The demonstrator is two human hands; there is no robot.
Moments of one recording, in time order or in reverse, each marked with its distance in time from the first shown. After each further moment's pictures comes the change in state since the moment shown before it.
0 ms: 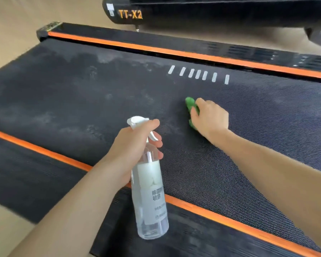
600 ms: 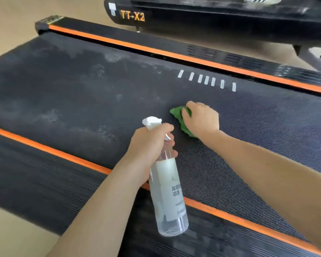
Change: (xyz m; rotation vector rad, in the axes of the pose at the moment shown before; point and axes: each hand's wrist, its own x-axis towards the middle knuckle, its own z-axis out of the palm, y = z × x) left_hand 0.016 -0.002 -0.030 -0.152 -0.075 -0.055; right_hand 0.010 -0.061 0.019 0.020 0.019 -0.039
